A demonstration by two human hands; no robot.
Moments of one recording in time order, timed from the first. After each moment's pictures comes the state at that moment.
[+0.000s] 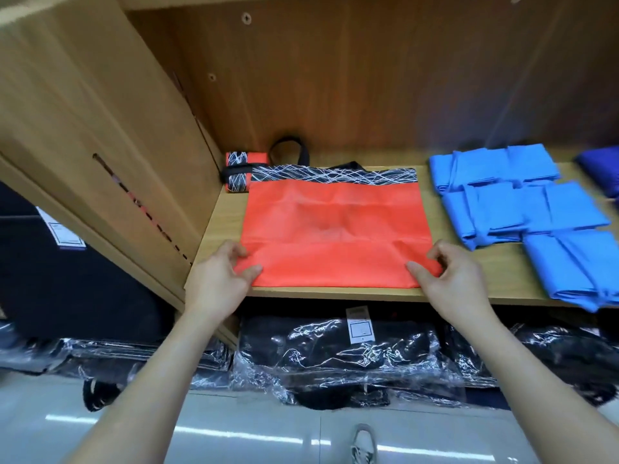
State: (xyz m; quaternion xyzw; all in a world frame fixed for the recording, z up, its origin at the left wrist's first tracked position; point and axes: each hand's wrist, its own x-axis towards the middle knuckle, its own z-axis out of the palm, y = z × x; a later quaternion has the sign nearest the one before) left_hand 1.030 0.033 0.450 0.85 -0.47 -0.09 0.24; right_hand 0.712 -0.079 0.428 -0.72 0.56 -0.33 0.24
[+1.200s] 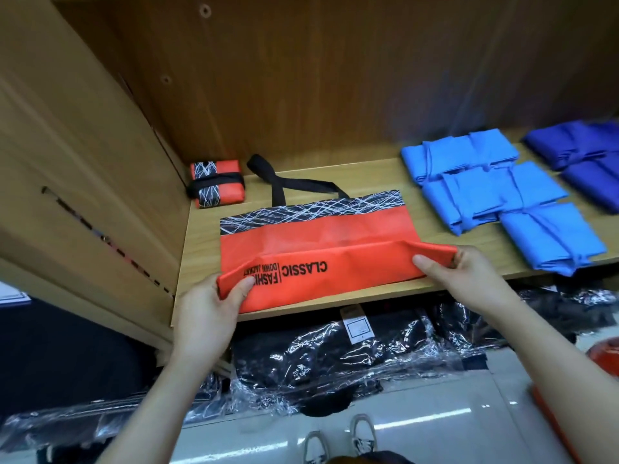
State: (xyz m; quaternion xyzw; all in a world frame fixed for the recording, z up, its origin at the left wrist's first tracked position) left_hand 1.042 0.038 0.456 0.79 -0.47 -0.19 0.33; right_hand 0.704 -0.066 0.445 -0.59 0.60 -0.30 0.45
